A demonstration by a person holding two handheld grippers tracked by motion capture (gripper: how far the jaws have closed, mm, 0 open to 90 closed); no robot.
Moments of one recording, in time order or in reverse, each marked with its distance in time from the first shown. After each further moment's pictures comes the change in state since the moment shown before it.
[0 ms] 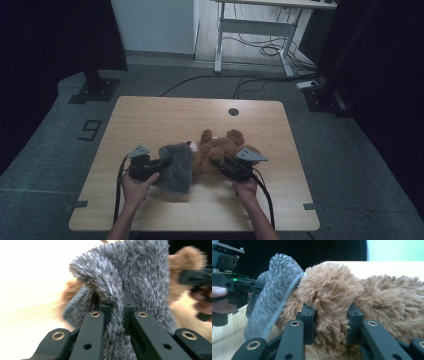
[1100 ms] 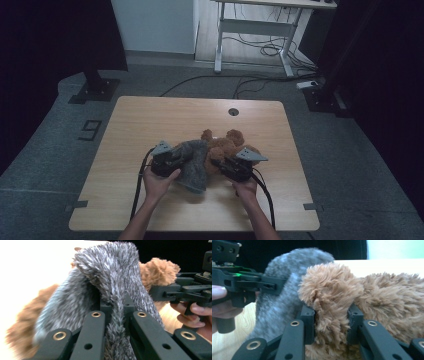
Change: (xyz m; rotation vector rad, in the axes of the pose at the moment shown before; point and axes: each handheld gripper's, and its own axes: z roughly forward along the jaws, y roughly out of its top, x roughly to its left) left arm -0.048 0.018 0.034 -0.046 -0.083 0.105; right arm -0.002 -0.002 0.001 0.005 0.003 0.018
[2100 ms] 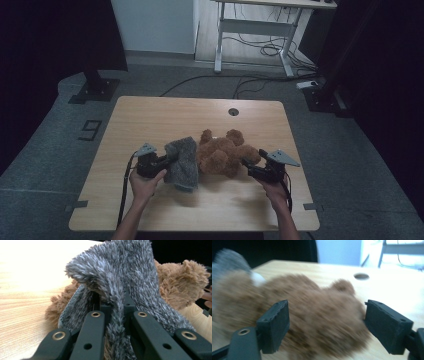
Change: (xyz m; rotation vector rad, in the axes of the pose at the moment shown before) left arm 0.028 -0.015 -0.016 -0.026 0.017 -0.078; right arm -0.039 0.011 -0.081 0.022 -0.382 -0.057
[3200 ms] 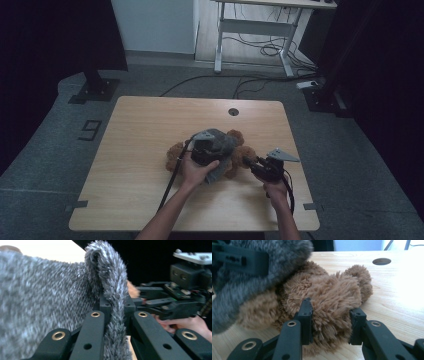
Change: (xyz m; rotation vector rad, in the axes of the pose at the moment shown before) left arm -0.117 0.053 0.119 0.135 -0.275 0.080; right arm -0.009 -0.006 0.010 0.059 0.155 0.063
